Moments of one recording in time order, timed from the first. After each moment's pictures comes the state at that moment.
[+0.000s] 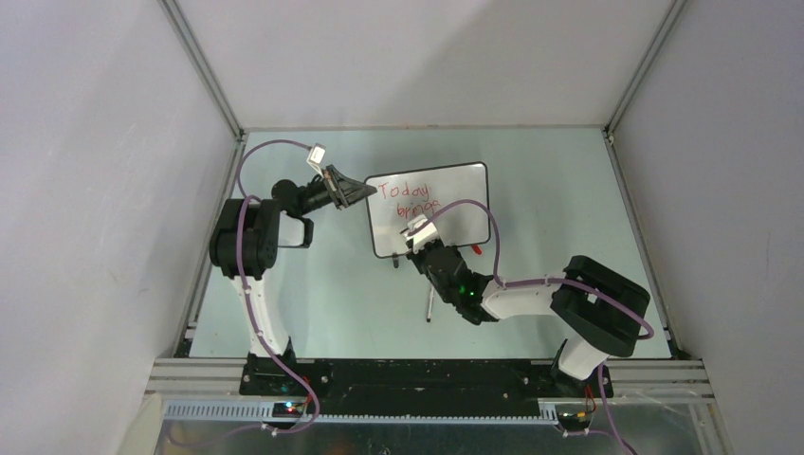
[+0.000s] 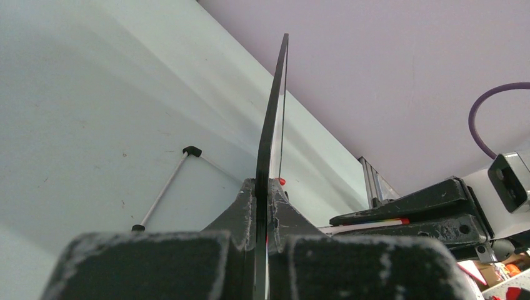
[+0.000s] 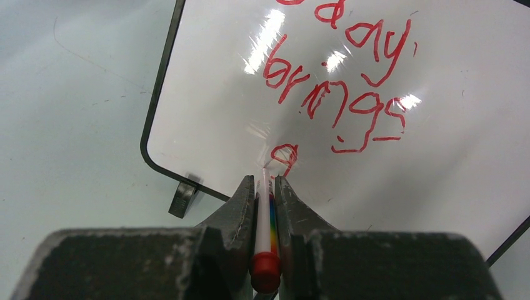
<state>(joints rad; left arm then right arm) -0.04 2.05 0.88 1.49 1.10 -0.99 1.04 1.62 0.68 0.72 0.56 -0.08</state>
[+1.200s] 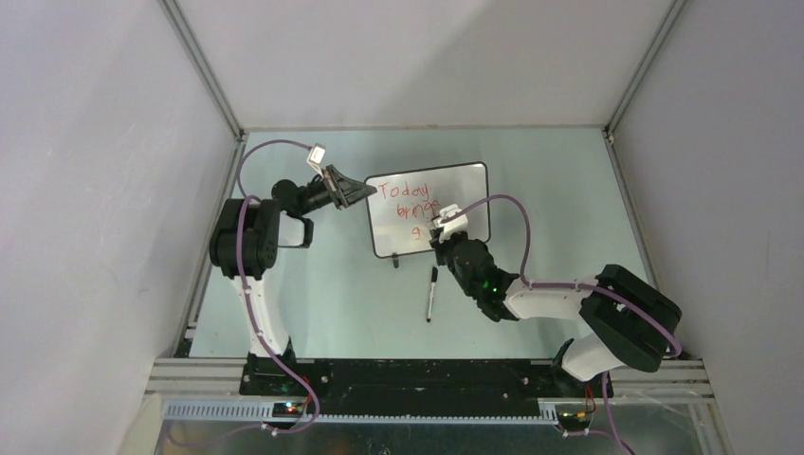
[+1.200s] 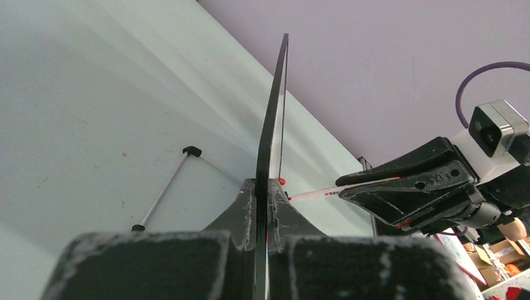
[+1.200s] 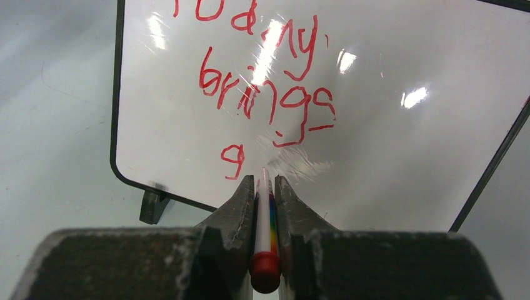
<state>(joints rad) -0.04 2.05 0.88 1.49 1.10 -0.99 0.93 1.47 0.57 0.73 0.49 0.01</state>
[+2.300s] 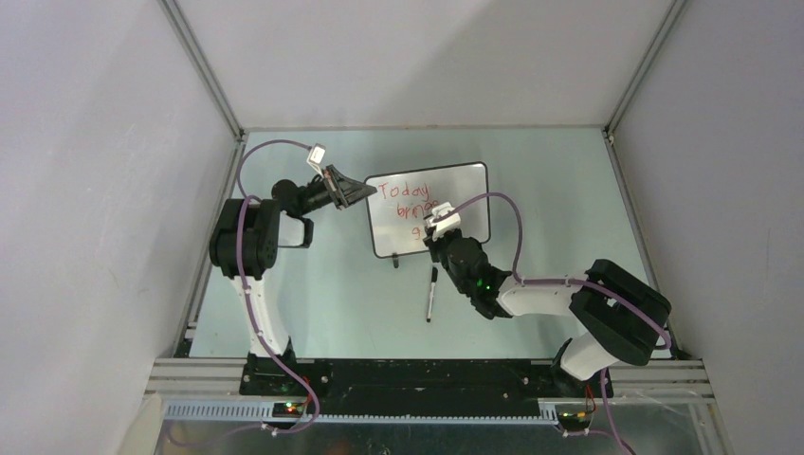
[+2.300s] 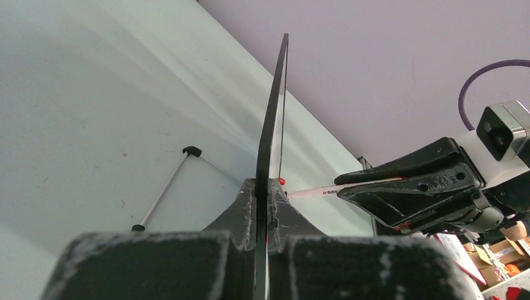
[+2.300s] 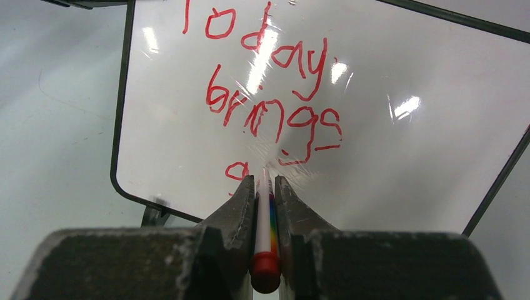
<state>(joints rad) -0.04 2.05 0.88 1.49 1.10 -0.99 0.94 1.53 0.61 0.78 0.50 -0.04</state>
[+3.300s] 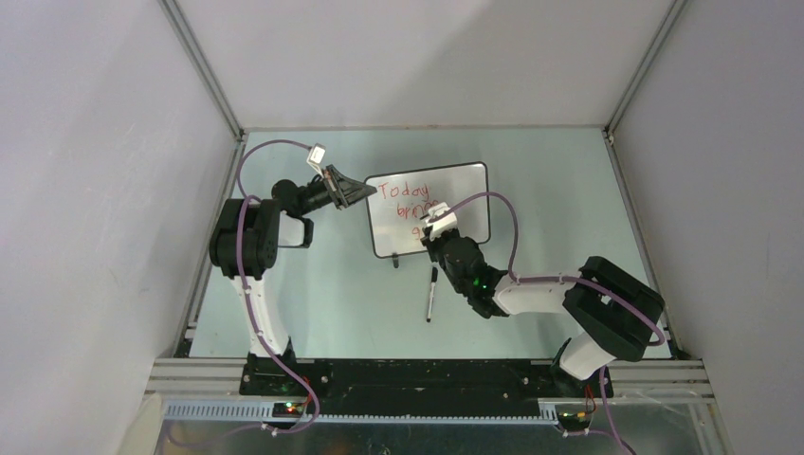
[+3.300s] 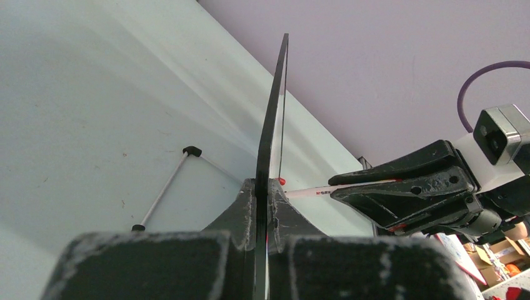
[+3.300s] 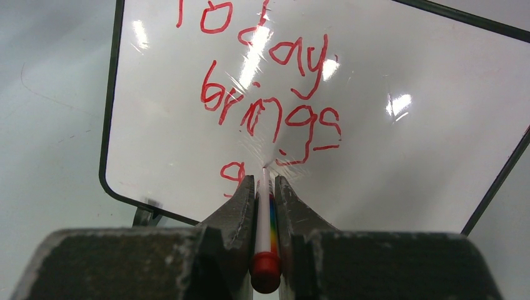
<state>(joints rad) -0.04 2.05 0.88 1.49 1.10 -0.99 0.94 1.56 0.63 0.78 0.53 -0.06</state>
